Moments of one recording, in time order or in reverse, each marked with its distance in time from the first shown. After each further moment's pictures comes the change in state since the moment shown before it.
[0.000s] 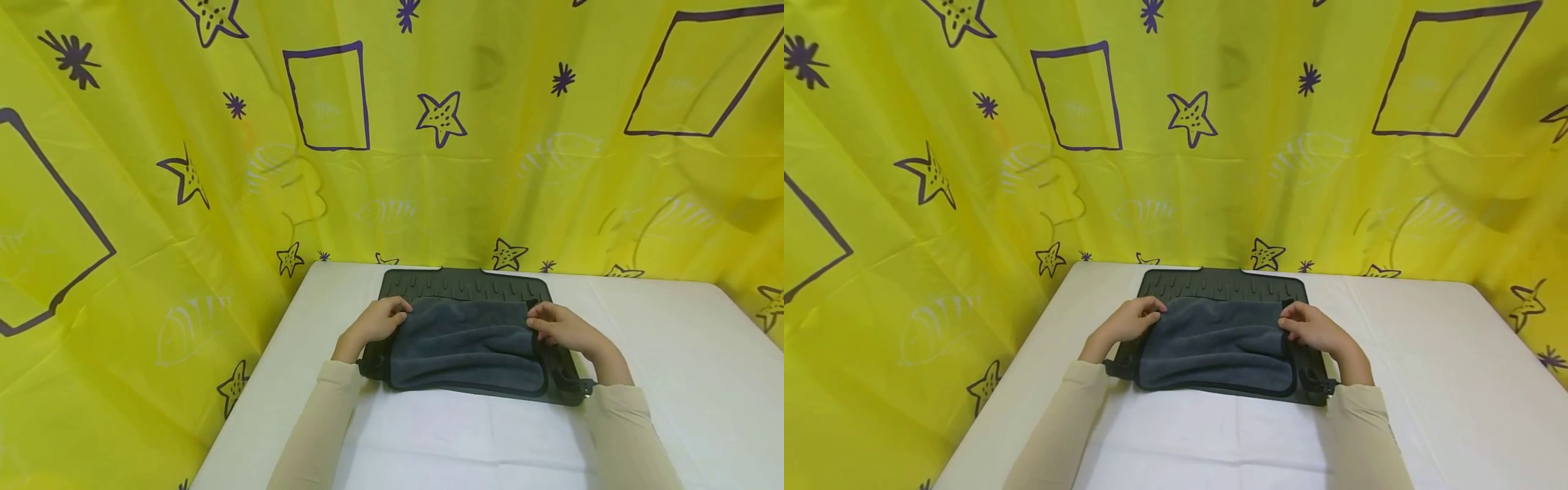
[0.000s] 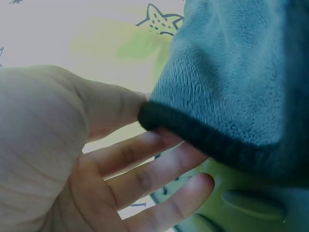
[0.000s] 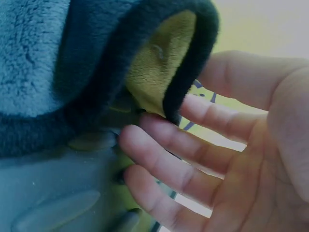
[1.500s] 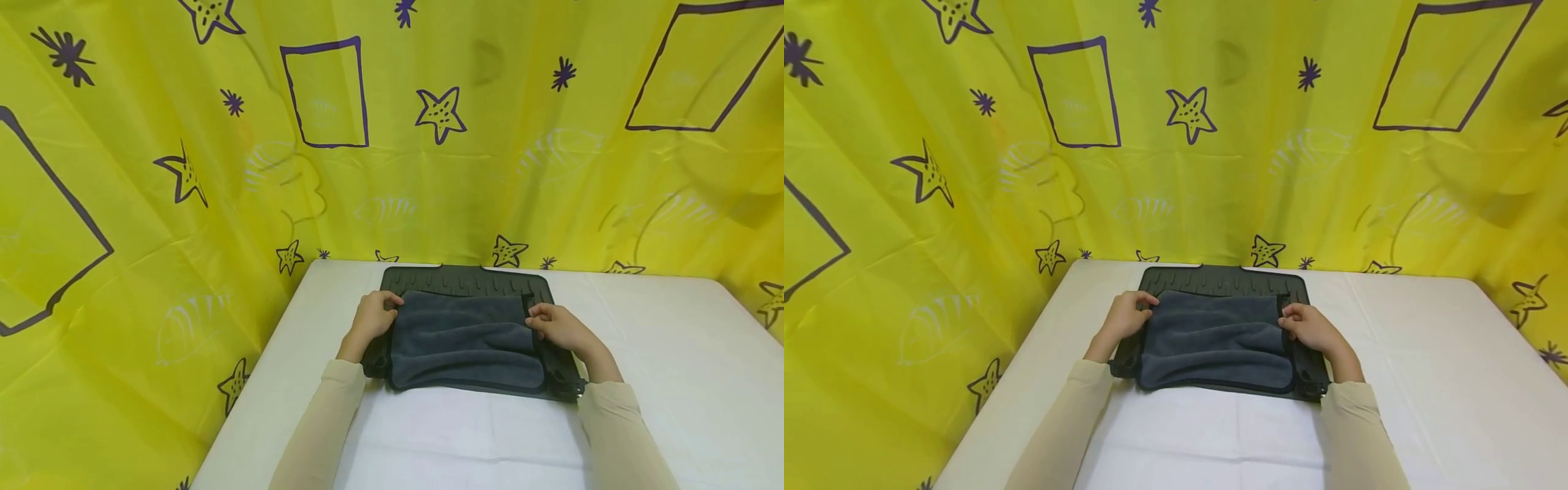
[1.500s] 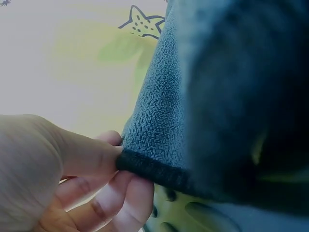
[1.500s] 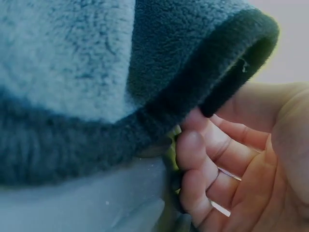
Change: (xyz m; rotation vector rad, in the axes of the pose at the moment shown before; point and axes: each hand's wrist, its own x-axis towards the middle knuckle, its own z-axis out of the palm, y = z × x) left_hand 0.007 -0.008 0.012 0.019 0.294 -0.119; right_hand 0.014 0.013 0.012 0.008 0.077 0.015
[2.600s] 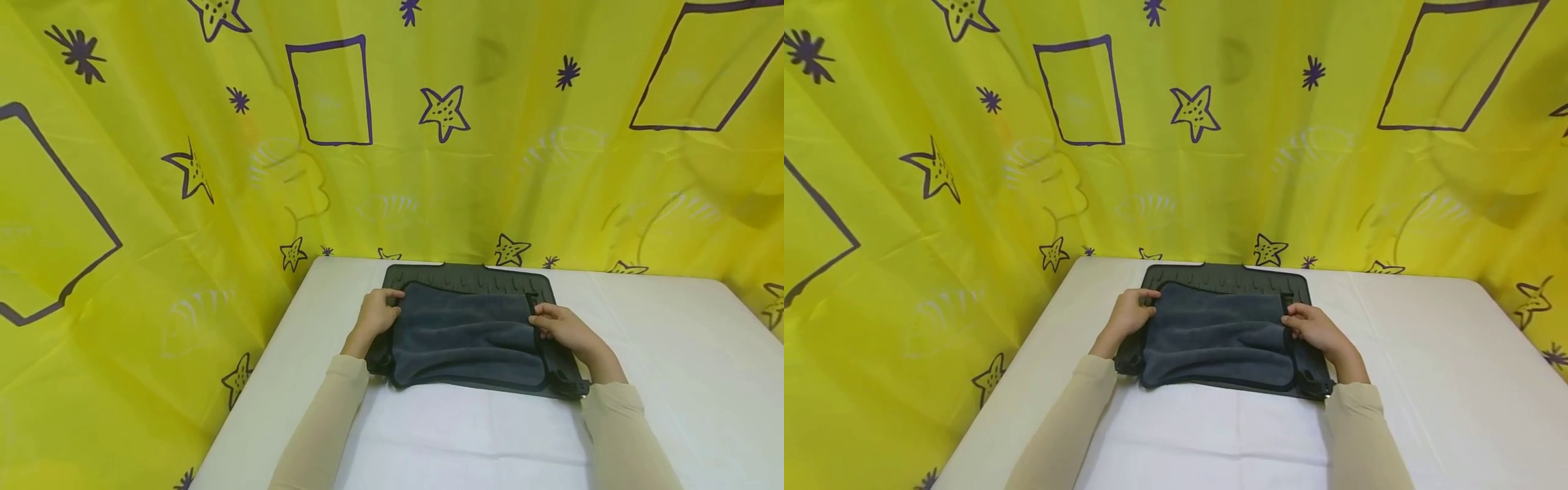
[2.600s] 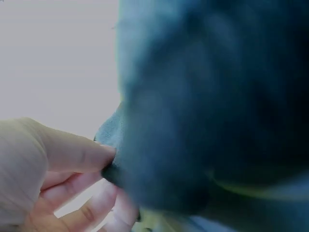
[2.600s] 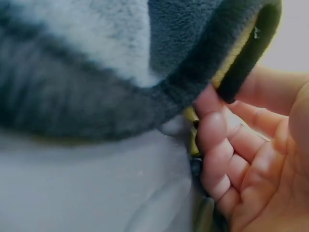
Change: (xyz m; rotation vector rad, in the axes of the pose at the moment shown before) left_hand 0.004 -0.002 0.007 -0.075 0.044 -0.078; right_hand 0.002 0.014 0.002 0.176 -0.015 0.038
